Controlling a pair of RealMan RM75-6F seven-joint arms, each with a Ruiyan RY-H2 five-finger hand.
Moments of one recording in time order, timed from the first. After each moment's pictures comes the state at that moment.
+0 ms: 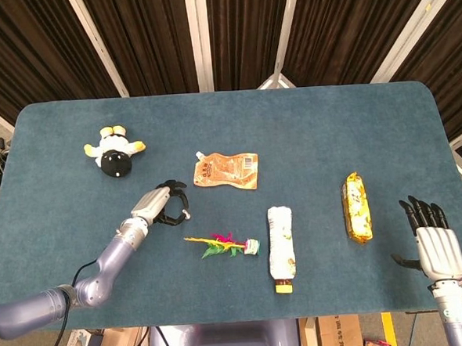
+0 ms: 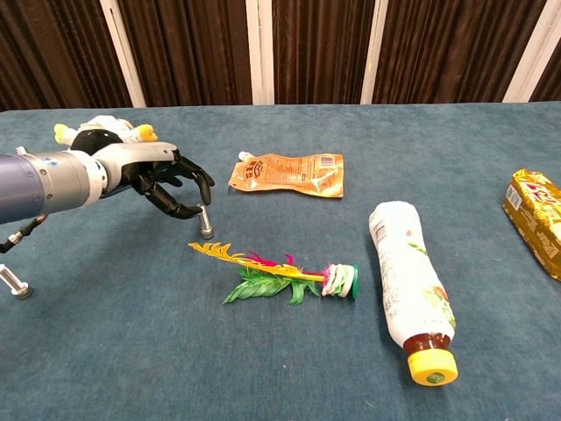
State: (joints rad) left arm -0.80 -1.58 -0.28 -1.38 0.88 0.65 -0.01; right arm 0.12 -1.21 0.09 -1.61 -1.36 1.38 -0.12
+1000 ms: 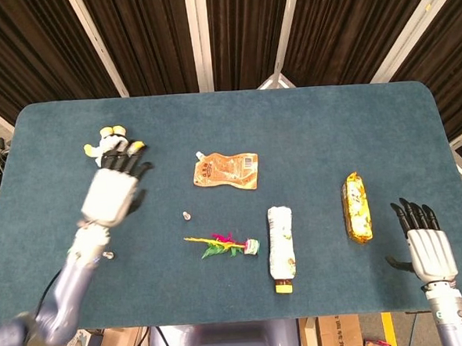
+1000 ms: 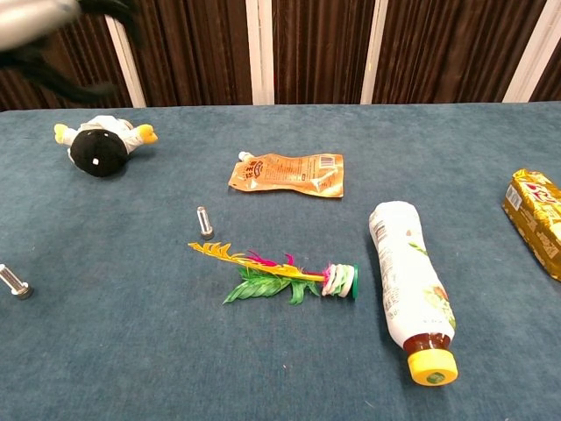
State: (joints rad) left arm -0.59 -1.35 -0.20 -1.72 1.36 1.36 0.57; right arm 0.13 -1.23 0.07 -1.61 -1.39 1.38 -0.17
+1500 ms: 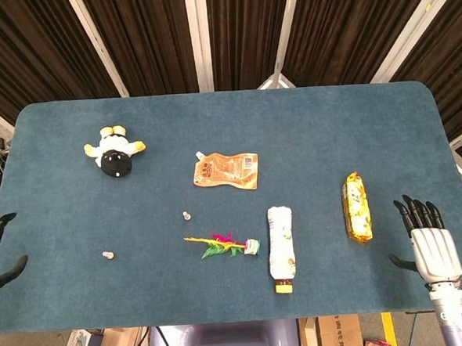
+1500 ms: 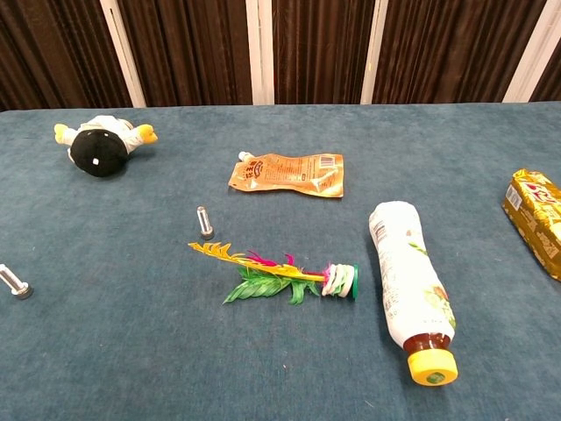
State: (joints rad) left arm -0.15 -1.04 0.03 -1.85 1.37 1.68 0.30; right arm 0.12 -1.22 0.07 -1.62 -1.43 1.43 -0.16
